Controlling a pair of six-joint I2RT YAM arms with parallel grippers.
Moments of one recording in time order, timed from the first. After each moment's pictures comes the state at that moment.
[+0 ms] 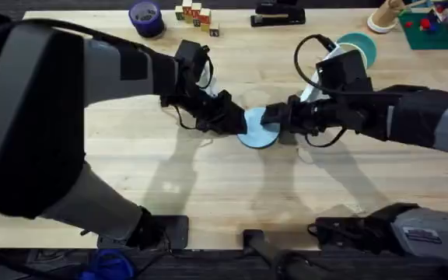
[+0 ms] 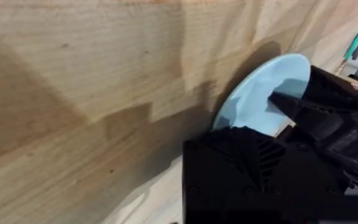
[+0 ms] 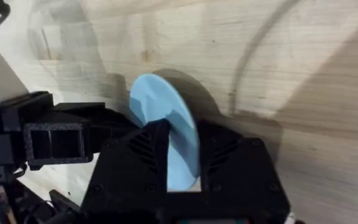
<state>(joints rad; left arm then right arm) -0.32 1.77 0.90 -0.52 0.79 -0.45 0.36 1.44 0.63 -0.21 -0.40 0.65</state>
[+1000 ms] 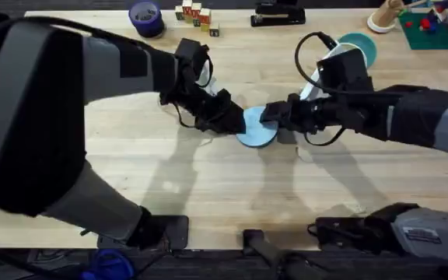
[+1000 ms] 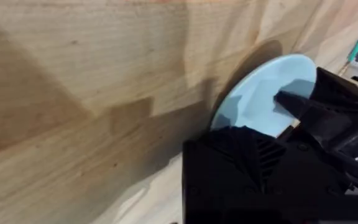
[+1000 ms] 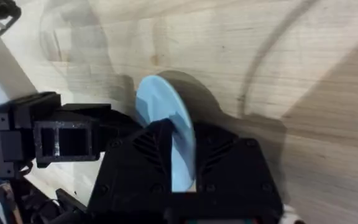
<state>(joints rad) -0.31 1.78 0.93 -0.56 0.78 -0.44 0.36 1.44 0.63 -0.18 -0.42 0.66</state>
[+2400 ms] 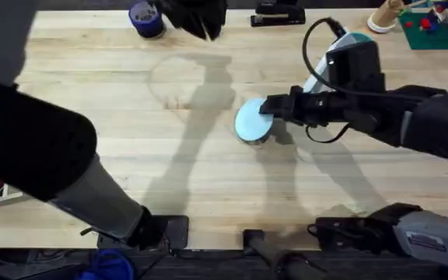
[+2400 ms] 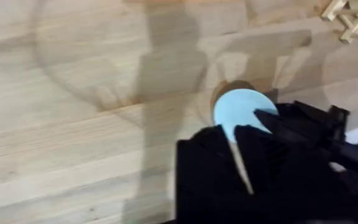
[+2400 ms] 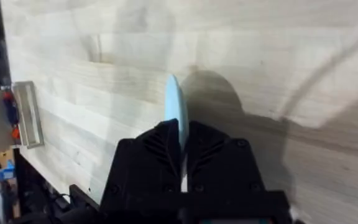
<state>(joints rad) -0.32 1.83 2.06 -1.51 0.16 -0.24 0.37 1.34 0.63 -0.14 -0.44 0.65</state>
